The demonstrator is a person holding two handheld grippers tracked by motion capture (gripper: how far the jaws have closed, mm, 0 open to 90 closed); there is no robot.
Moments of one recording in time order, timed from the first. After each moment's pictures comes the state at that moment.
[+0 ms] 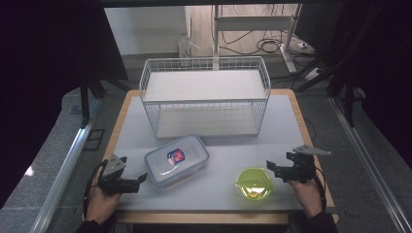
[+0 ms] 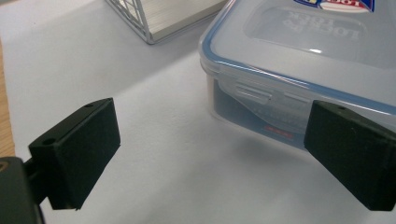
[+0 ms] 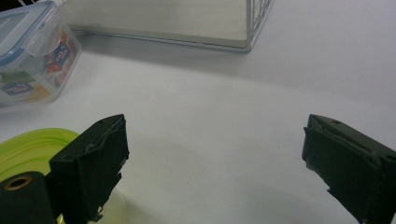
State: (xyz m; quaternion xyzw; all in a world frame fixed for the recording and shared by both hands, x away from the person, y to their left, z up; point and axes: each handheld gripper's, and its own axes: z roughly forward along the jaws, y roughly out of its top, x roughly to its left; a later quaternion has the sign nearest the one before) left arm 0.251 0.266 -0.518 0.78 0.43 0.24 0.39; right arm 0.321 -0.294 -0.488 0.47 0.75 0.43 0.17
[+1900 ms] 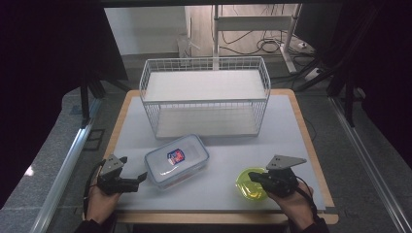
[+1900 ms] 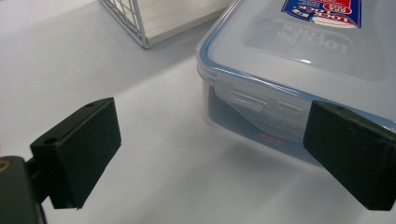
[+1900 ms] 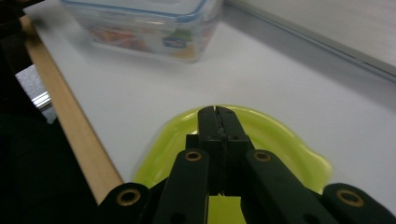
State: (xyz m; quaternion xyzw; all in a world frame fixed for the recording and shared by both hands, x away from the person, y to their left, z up) left arm 0.252 0.270 -0.518 0.76 0.44 0.22 0.42; right arm 0.271 -0.225 -0.456 0.30 0.86 0.41 0.10
